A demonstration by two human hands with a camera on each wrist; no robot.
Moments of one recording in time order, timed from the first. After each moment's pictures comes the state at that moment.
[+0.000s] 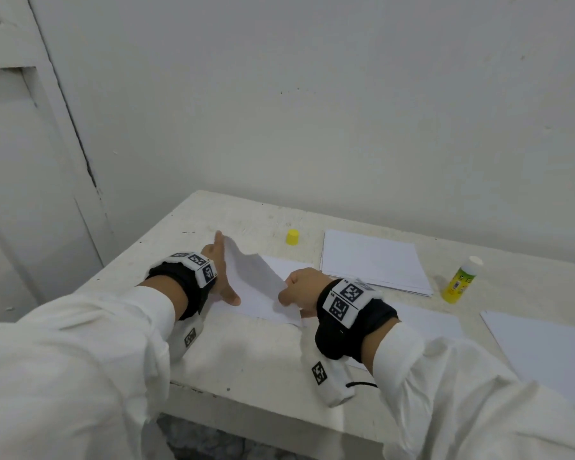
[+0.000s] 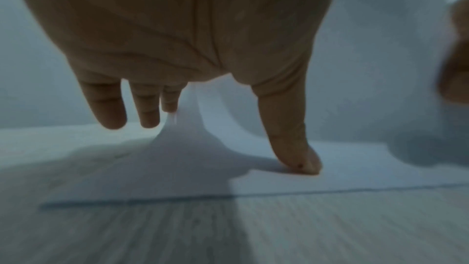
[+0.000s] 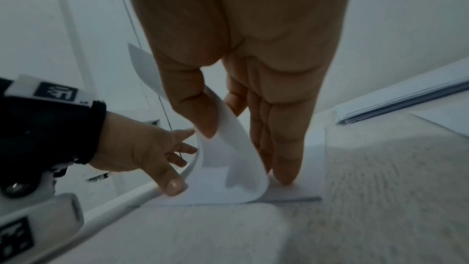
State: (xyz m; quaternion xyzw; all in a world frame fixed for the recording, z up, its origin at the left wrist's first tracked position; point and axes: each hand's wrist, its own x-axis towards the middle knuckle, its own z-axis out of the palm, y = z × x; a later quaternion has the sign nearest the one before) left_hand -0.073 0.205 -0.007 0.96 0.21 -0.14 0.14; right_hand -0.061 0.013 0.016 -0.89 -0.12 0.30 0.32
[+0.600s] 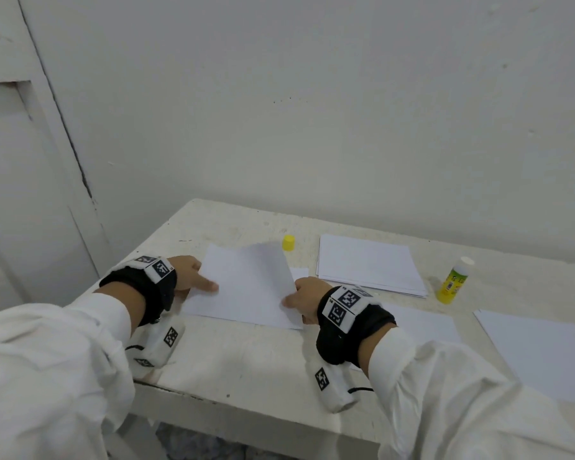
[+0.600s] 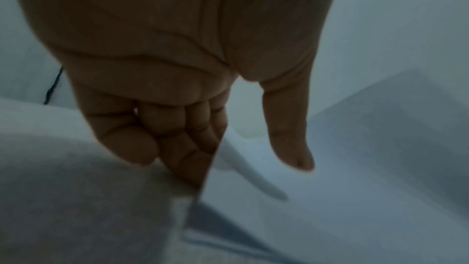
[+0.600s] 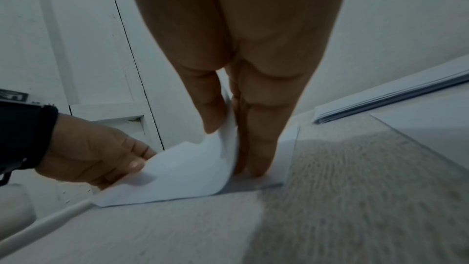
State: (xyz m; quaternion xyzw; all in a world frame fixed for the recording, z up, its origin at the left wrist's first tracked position) left_hand -0.082 0.257 -0.008 0.90 0.25 -0.17 0.31; right_hand -0.060 0.007 0.010 -0.90 -0.09 0.29 0.32
